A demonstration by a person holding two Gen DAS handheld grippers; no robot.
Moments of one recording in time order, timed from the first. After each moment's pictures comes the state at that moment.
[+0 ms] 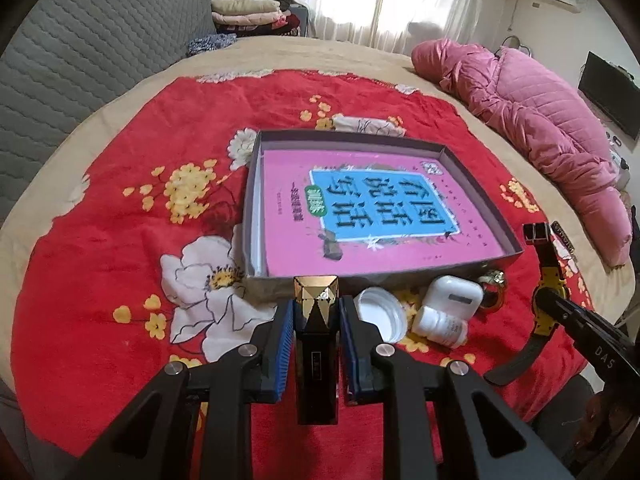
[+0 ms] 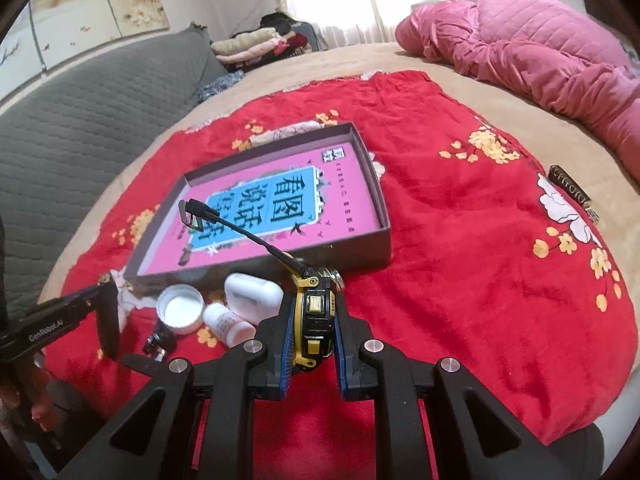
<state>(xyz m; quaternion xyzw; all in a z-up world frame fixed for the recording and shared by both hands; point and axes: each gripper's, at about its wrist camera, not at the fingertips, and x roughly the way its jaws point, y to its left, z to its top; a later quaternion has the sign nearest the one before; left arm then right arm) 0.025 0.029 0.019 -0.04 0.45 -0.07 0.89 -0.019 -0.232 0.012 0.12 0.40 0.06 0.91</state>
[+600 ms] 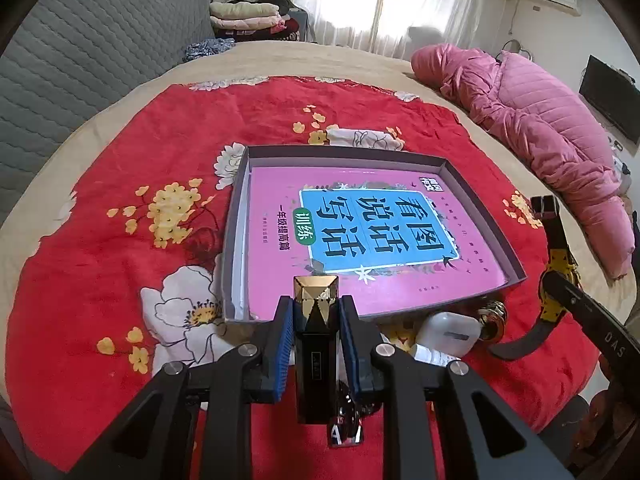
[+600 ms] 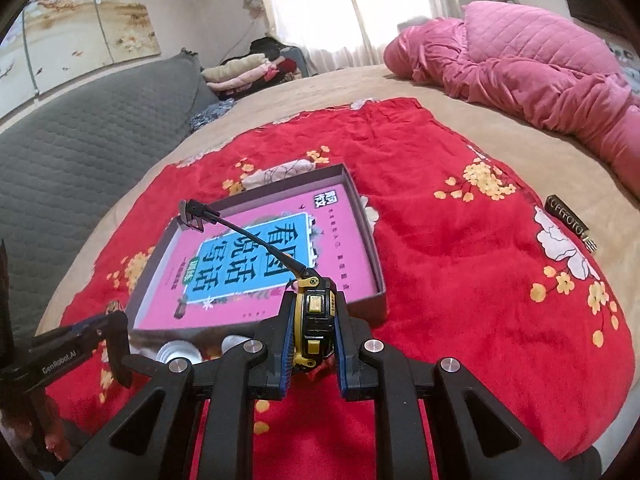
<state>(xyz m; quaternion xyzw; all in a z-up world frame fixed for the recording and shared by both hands) 0.057 0.016 0.017 -0.04 0.45 -0.06 0.89 0.014 -0.240 0.027 0.13 0.36 0.03 0.92</state>
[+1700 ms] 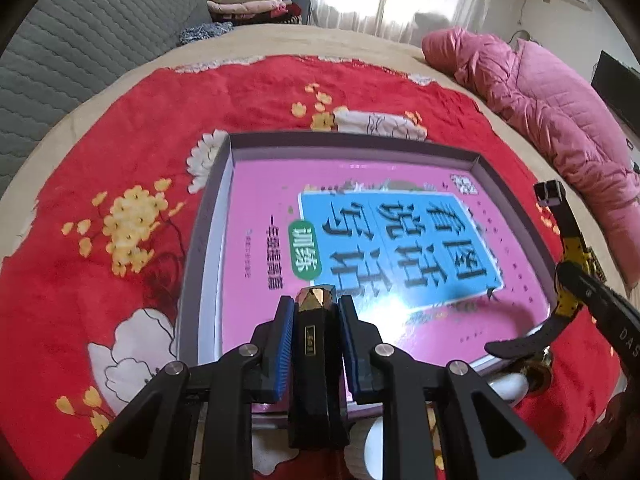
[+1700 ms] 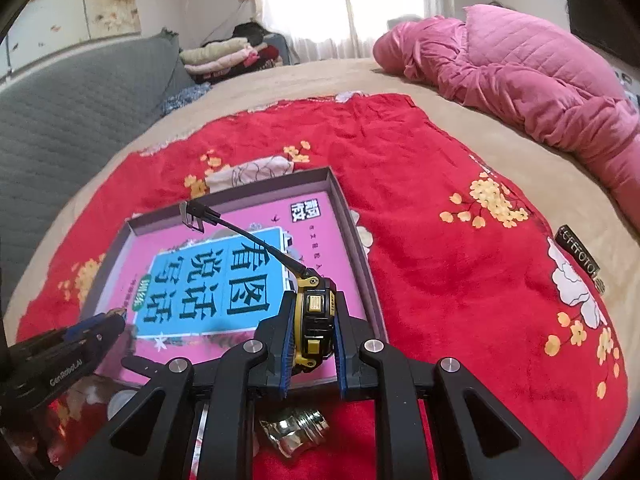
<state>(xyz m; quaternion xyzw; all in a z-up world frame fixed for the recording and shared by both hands) 0.124 0.007 -0.029 -0.04 0.47 -0.06 0.88 0.086 -0.226 0.005 0.07 0.40 -0.01 0.92</state>
